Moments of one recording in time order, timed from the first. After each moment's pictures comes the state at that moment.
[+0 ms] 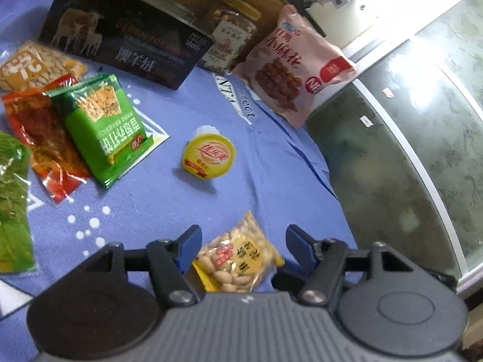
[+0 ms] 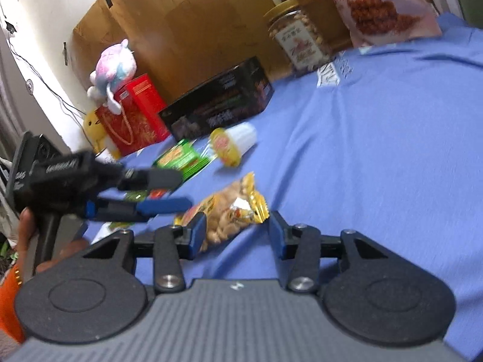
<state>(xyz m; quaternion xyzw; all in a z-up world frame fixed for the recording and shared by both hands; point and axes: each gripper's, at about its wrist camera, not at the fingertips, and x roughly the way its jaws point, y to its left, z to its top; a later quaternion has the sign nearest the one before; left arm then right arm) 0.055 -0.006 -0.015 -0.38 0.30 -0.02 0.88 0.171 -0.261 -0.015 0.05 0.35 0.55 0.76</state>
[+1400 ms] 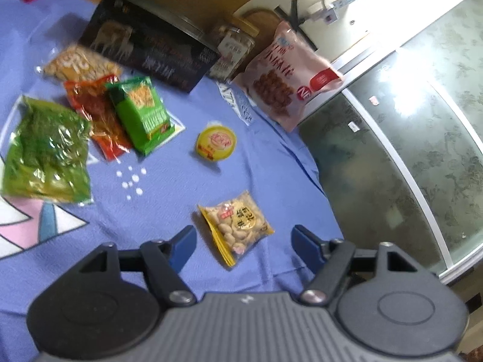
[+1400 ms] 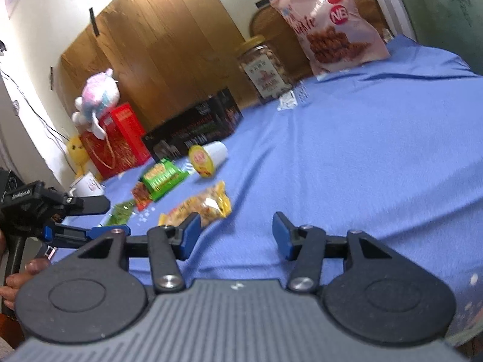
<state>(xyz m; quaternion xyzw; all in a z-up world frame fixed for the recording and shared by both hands) -0.016 -0.009 -0.003 -0.39 0.27 -0.02 0.88 0.162 -0.302 -0.008 0.08 0.30 0.50 0.81</state>
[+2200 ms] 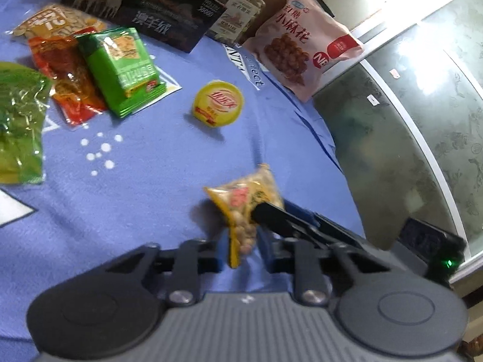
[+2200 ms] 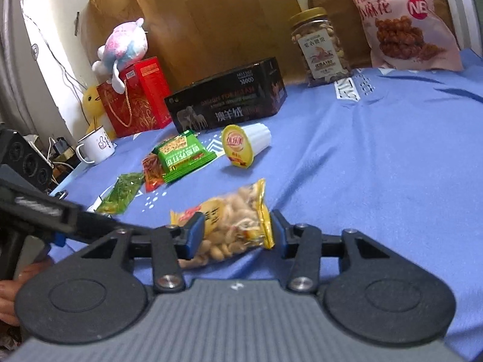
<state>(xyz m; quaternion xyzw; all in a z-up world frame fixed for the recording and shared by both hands) 0.031 -0.027 -0.031 -0.39 0.33 -0.02 0.86 0.165 -0.235 -0.016 -0.01 0.31 0.55 0.77</state>
